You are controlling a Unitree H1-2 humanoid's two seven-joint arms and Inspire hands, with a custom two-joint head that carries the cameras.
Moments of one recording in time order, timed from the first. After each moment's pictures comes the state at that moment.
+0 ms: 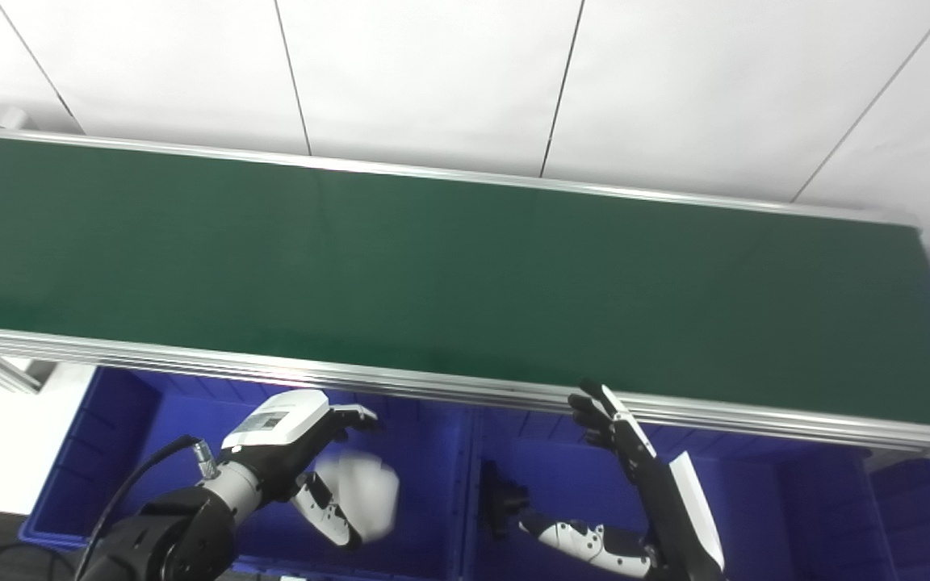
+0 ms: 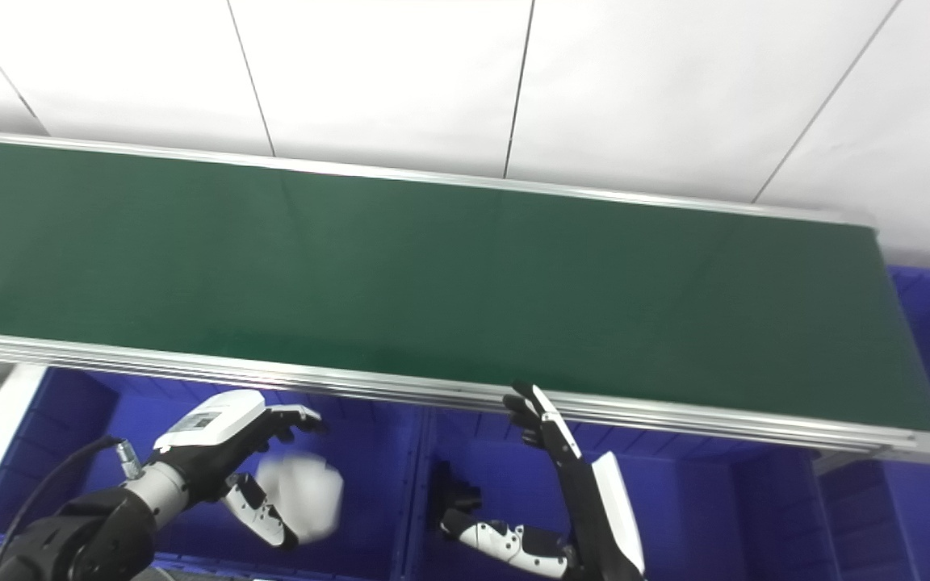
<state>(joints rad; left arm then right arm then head) 0.30 0.32 -0.30 -0.46 0.89 0.30 -0.59 0.60 -0.08 0.28 -0.49 -0.40 -0.02 0.08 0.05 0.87</state>
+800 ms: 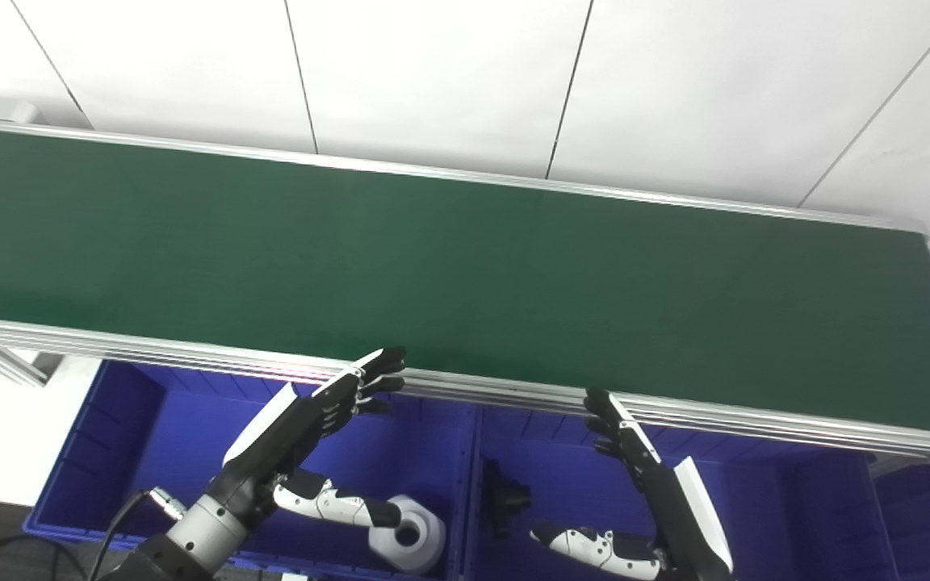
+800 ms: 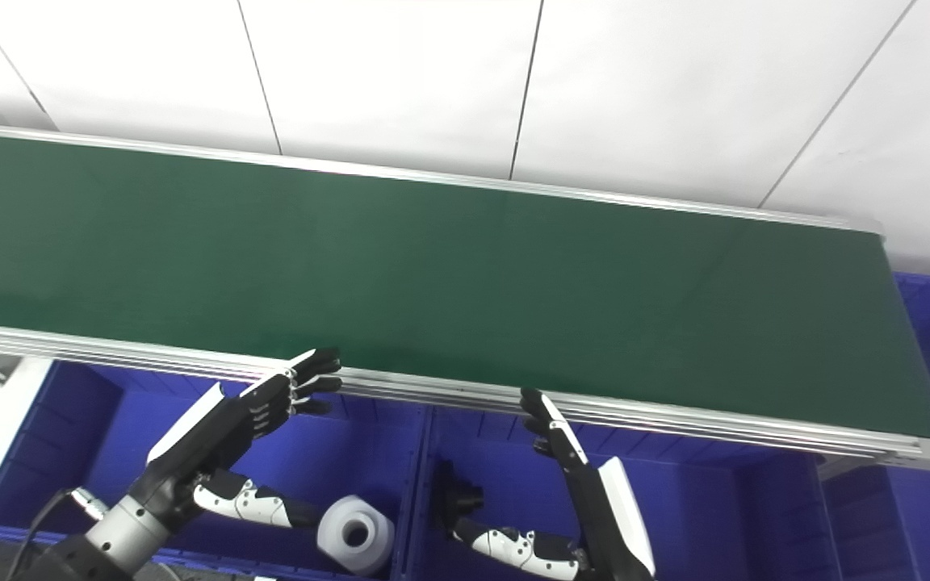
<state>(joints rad) 0.44 0.24 -0.14 -0.35 0.02 -0.10 -0.40 0.57 -0.12 0.27 -0.46 -0.38 0.02 0.13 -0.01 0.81</state>
